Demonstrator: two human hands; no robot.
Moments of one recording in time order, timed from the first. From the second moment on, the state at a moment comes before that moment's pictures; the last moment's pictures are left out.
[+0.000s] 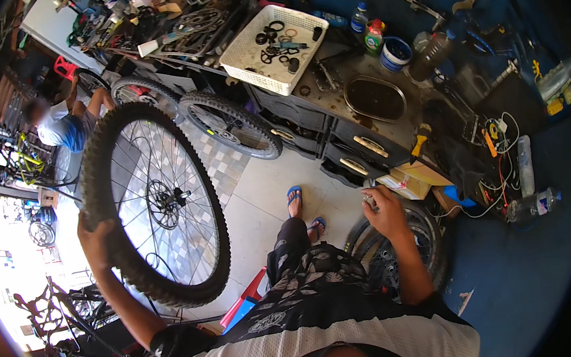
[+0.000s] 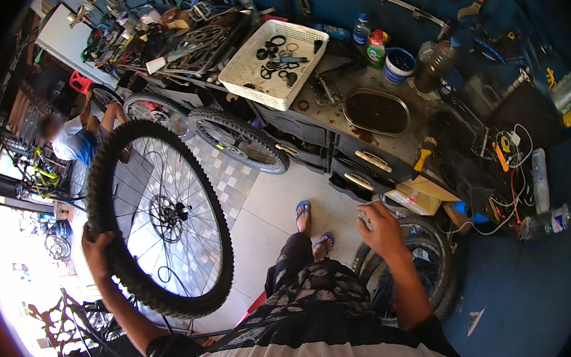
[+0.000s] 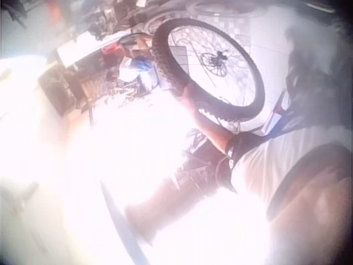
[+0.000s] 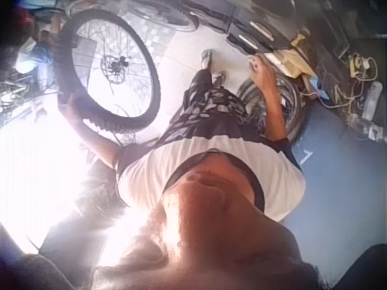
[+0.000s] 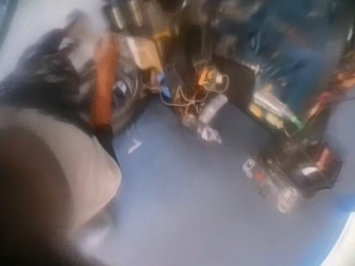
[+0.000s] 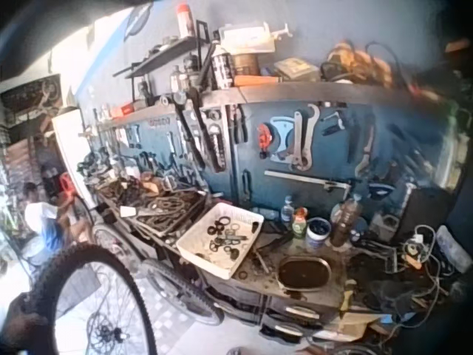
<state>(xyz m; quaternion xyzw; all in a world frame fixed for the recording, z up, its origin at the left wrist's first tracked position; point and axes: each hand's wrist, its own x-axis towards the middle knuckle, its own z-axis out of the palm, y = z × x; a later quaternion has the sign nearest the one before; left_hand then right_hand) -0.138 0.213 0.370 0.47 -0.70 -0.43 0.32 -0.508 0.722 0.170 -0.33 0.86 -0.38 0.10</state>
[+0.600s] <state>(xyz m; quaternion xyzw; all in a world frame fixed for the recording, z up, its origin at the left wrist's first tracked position) -0.205 0.186 0.600 0.36 -0.79 -0.30 0.38 -0.487 0.667 0.153 -0.28 0.87 -0.41 0.03</state>
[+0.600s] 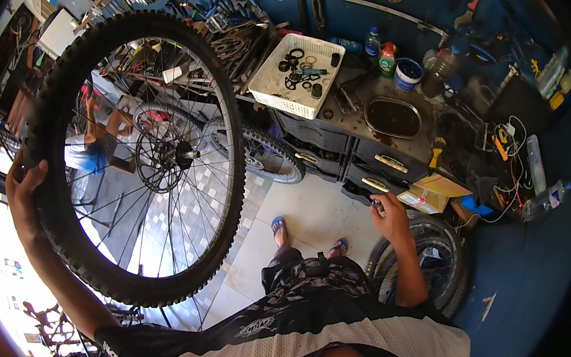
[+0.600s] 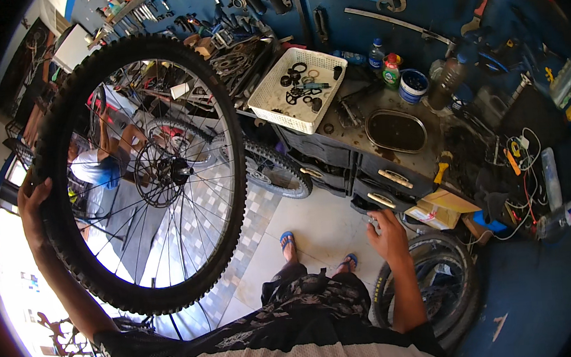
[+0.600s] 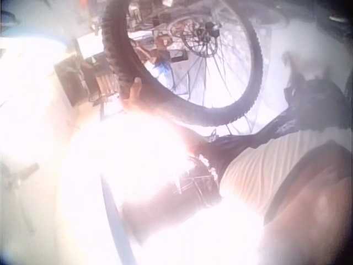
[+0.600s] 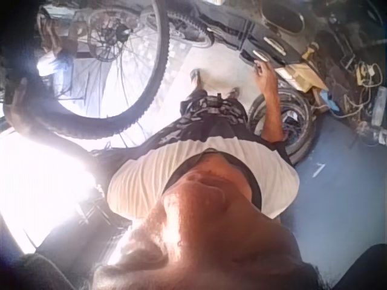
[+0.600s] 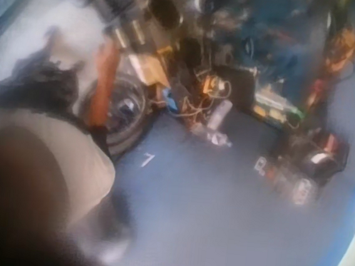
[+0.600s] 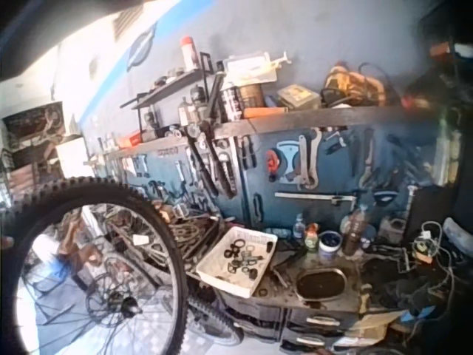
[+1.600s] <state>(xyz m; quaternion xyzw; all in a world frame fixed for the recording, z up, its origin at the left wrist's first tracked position) -0.483 0.006 0.697 0.02 -0.96 -0.20 0.17 -0.461 0.361 0.222 -0.28 0.80 -0.53 0.03</state>
